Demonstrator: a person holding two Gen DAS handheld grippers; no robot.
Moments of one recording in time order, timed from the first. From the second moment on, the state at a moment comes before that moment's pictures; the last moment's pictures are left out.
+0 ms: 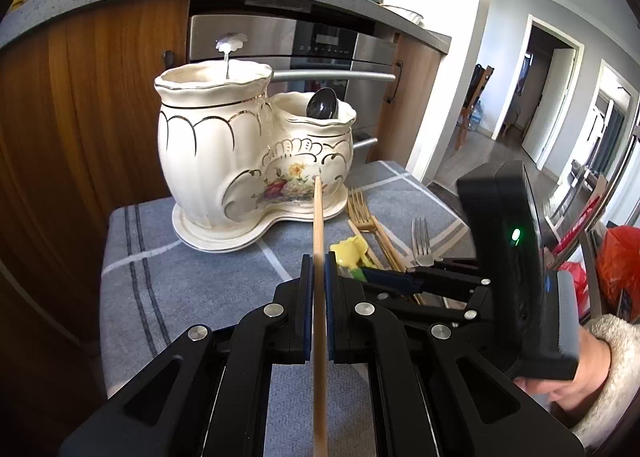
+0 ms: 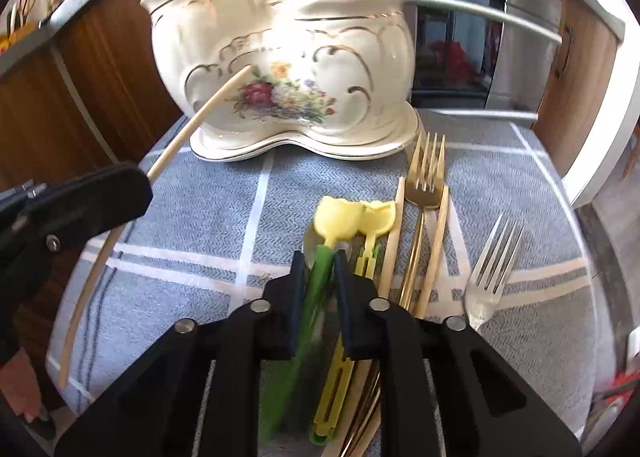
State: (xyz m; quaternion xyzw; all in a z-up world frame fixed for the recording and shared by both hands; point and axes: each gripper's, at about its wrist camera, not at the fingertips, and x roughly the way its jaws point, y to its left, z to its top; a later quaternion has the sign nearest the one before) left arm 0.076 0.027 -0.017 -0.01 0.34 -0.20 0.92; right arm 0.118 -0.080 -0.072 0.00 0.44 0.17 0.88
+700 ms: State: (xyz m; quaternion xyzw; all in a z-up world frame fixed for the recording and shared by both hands) left arm 0.072 0.029 -0.004 -0.02 0.31 -0.20 0.93; right arm 0.096 -0.125 -0.024 0.08 0.36 0.21 0.91
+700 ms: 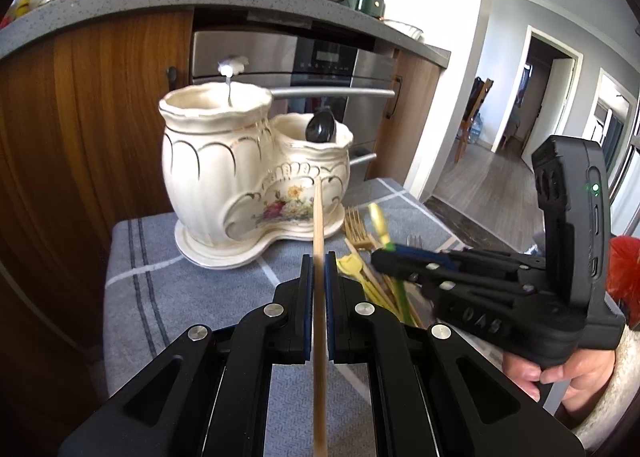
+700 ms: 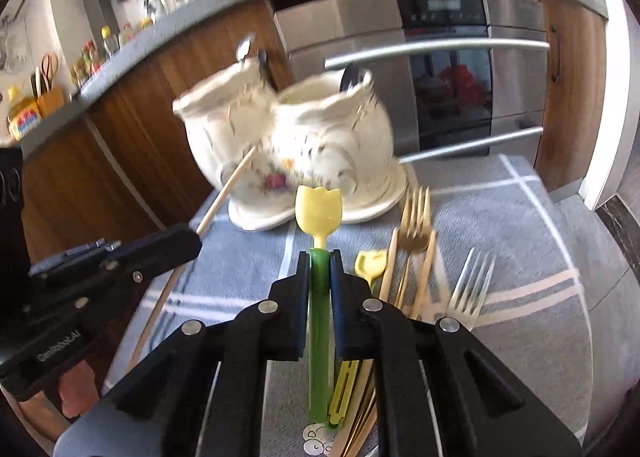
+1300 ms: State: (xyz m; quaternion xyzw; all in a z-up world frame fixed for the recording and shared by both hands) left arm 0.108 0.052 0.084 -0.03 0.20 -0.17 0.96; right arm 0.140 -0.144 0.051 0.11 0.24 0.21 0.94
